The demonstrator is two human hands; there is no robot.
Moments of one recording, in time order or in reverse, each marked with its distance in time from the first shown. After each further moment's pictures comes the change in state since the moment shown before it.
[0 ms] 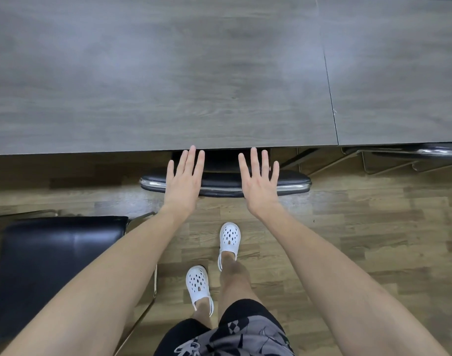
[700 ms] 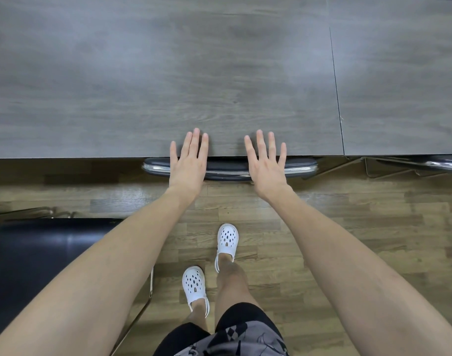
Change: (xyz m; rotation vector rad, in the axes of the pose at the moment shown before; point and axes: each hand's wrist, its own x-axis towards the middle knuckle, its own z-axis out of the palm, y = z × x) left_hand 0.064 0.004 -0.012 0.051 -0.024 -0.057; right_hand 0.062 0.028 -0.021 -0.065 -0.014 -0.041
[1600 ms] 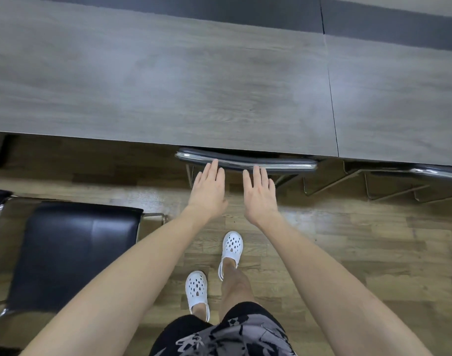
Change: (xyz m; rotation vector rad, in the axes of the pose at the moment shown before) left_hand -0.130 0.012 -0.023 -0.304 -0.049 0.056; right_hand -0.114 -0.061 -0.009 0.097 -0.044 -0.026
